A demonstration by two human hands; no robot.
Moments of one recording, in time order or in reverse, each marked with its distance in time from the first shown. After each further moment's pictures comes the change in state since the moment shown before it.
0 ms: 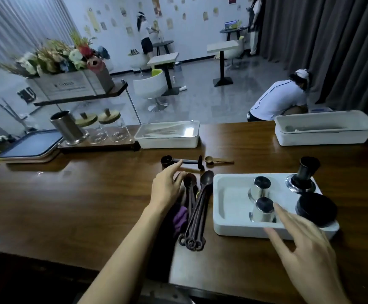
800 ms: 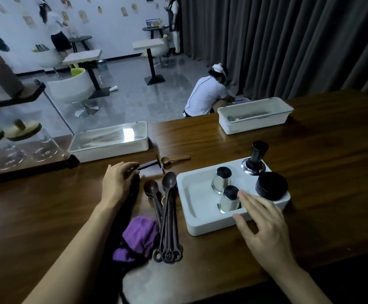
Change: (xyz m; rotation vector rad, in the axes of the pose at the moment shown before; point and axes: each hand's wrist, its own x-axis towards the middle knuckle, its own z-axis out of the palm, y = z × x) left_hand 0.081 -0.050 0.019 0.077 -0.086 0.227; right_hand -0.013 0.005 0.035 -0.111 0.071 0.046
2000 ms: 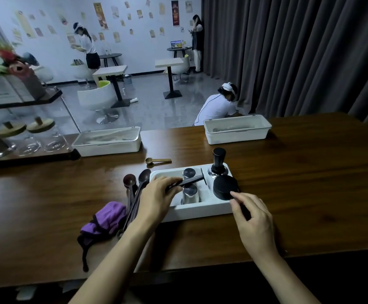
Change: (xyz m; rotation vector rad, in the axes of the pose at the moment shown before) left_hand -0.111 0.209 0.038 -0.194 0.000 0.034; right_hand 0.005 0.075 -0.062 0.351 0.142 0.043
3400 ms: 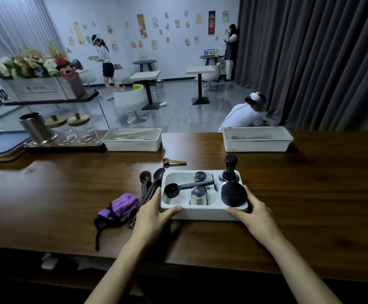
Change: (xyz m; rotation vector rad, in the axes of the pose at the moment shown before) left_hand -0.070 0.003 -0.020 -0.160 0.029 -0.345; right_hand 0.053 0.025 -0.003 0.140 -0.572 0.361
